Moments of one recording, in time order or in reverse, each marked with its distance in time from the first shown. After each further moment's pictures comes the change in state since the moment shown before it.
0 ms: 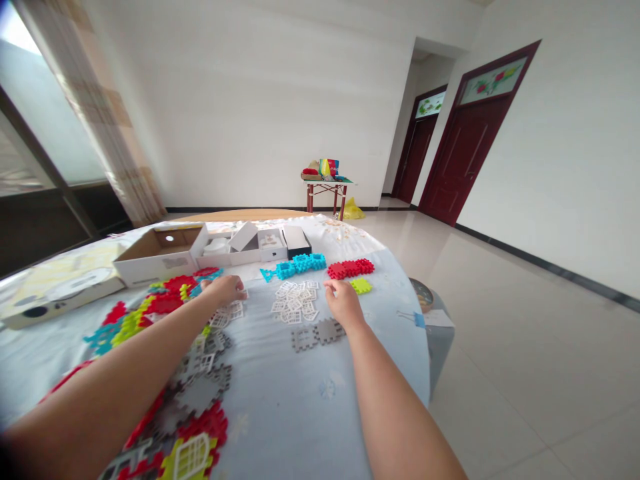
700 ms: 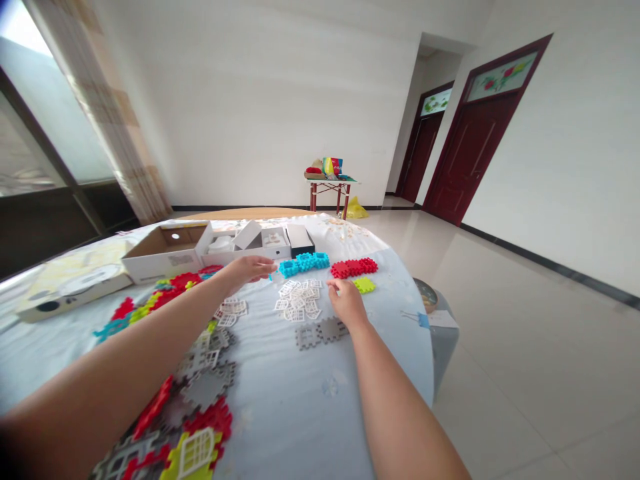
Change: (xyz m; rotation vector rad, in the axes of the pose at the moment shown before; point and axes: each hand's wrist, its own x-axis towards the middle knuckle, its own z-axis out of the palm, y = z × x) left_hand -0.020 0.058 -0.033 -0.486 -0.015 0.171; right_hand -0.001 0.000 0.000 0.019 -0.023 0.005
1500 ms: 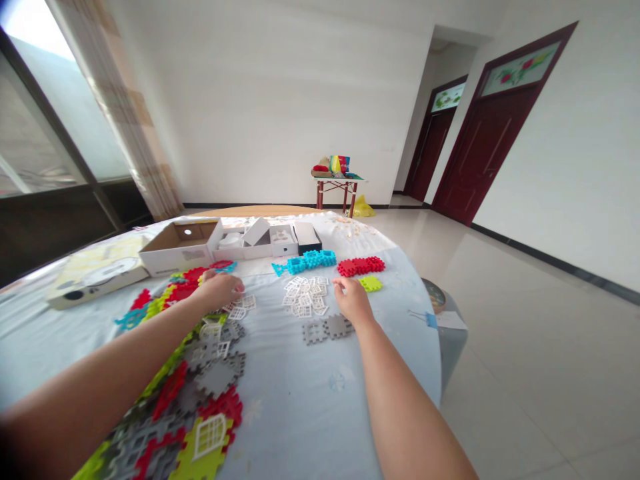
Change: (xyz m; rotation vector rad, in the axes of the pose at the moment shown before) left_hand -0.046 -0.052 -0.025 0.581 0.039 -0.039; right_hand -0.002 -0.002 0.000 -0.009 -0.010 0.000
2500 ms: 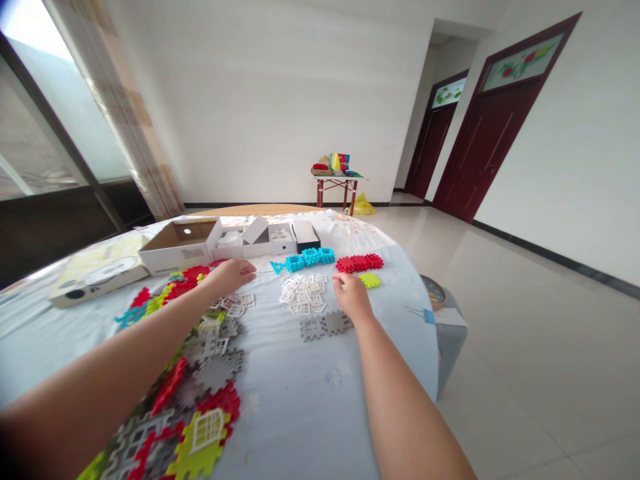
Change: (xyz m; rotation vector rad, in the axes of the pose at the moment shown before) left_hand 0.008 0.028 -0.013 -0.183 0.091 -0.011; right_hand 0.000 -0.002 -0.006 0.025 0.029 -0.020
